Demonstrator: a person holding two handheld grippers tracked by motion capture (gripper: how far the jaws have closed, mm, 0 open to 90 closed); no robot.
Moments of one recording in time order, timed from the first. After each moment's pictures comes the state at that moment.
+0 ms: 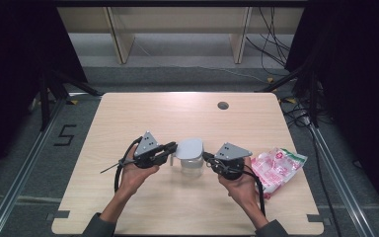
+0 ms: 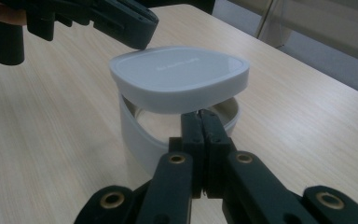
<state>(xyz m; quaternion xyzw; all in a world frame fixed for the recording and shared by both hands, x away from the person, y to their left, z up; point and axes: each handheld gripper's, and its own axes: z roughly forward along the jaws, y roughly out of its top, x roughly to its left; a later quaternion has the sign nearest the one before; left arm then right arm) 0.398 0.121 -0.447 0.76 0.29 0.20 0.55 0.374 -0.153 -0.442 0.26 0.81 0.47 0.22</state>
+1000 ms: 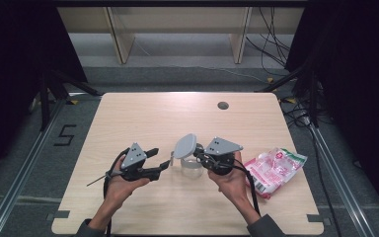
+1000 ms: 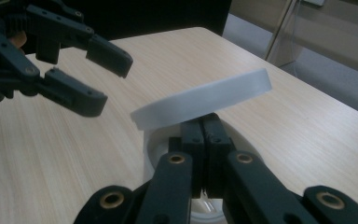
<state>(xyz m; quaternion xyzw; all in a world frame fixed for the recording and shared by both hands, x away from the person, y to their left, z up) 0.367 0.149 -0.457 0.77 0.31 0.21 0.52 0.380 -0.125 -0.426 0.24 0.81 0.49 0.22</state>
